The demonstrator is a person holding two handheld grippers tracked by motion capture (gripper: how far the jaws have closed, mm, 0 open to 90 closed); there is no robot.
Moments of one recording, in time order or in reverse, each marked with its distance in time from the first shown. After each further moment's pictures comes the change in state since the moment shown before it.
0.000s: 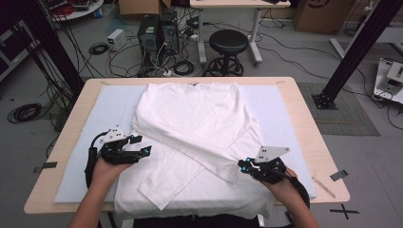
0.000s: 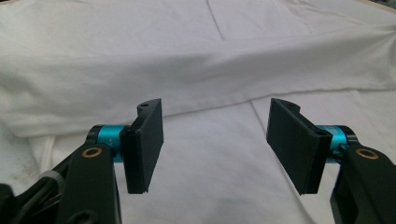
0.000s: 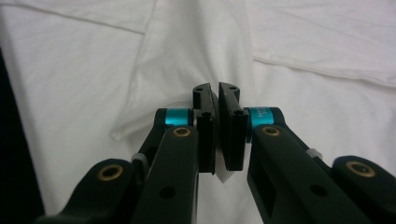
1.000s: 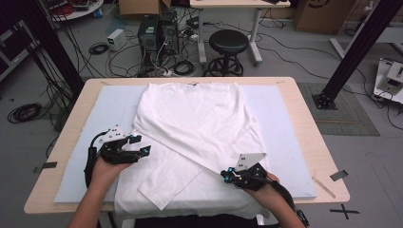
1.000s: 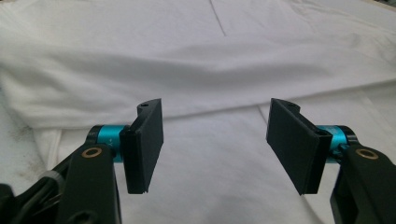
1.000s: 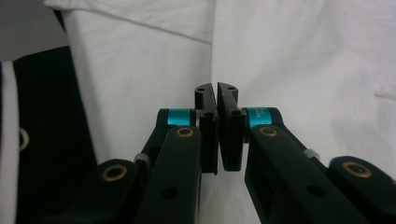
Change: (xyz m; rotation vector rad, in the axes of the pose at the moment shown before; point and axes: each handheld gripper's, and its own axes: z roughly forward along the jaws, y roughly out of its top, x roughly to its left) left arm 0.005 -0.001 -0.002 -0.003 0.012 -0.005; right arm 0.039 0.015 0.029 0.024 0.136 -0.042
